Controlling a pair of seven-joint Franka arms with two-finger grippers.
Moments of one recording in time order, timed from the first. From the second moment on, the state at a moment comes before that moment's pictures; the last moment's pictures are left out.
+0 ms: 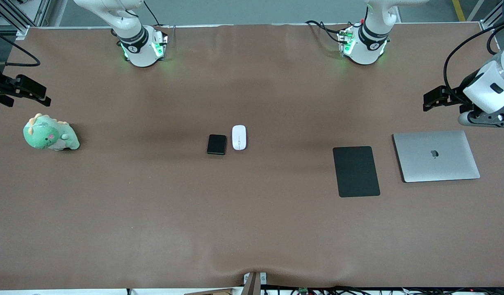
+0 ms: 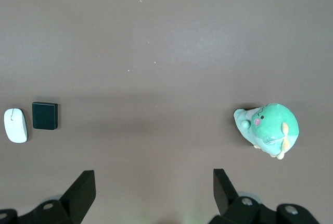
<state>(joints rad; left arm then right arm) 0.00 0.03 -0.08 -1.58 0.02 1.50 0.01 -0.04 0.00 0.01 -1.49 0.01 1.45 -0.03</state>
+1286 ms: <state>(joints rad) -0.28 0.19 -0.16 -1.54 0.00 1.69 -0.39 -0.03 0.05 0.02 -1.49 0.01 1.40 -0.03</state>
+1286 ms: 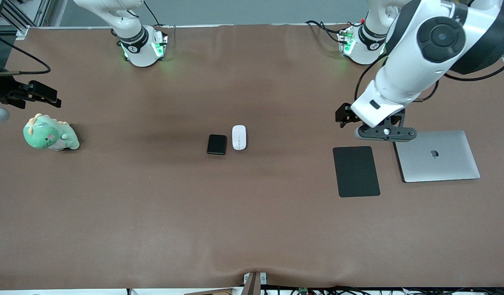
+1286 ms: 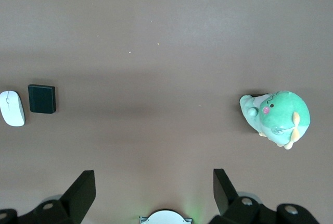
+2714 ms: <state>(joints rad) -0.73 0.48 -0.16 -1.52 0.00 2.05 -0.92 -0.02 0.20 0.01 -1.48 0.01 1.39 -0.03</state>
